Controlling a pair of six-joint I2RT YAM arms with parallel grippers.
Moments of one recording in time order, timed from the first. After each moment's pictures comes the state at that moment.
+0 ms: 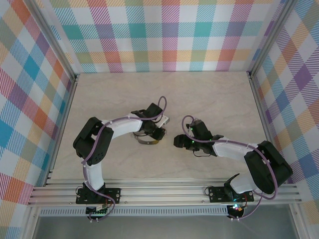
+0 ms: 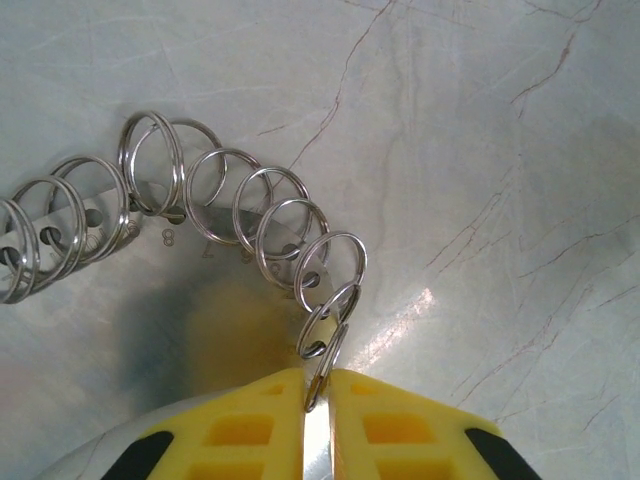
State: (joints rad) left arm -0.67 1.88 1.20 -0.50 0.23 -0.05; right arm 0.62 1.40 0.55 -0.03 -0.26 0.71
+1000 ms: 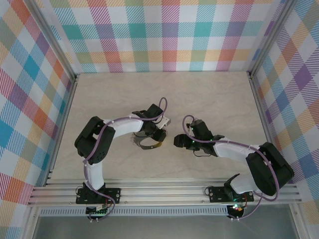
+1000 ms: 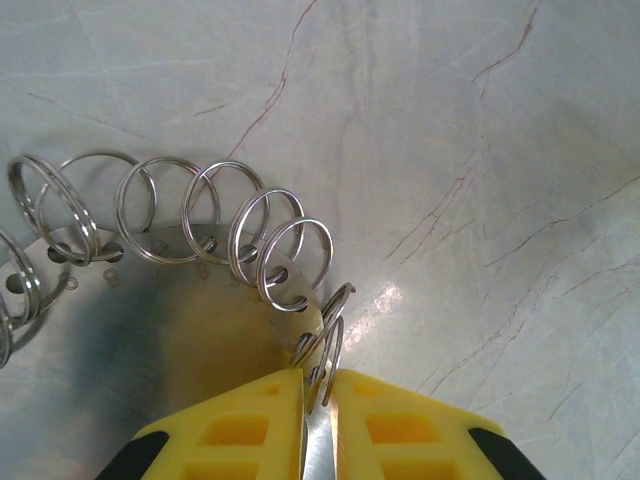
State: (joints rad) left arm -0.67 1.90 1.20 -0.50 0.30 -0.06; right arm 0.62 1.38 0.55 -0.04 -0.26 0.71
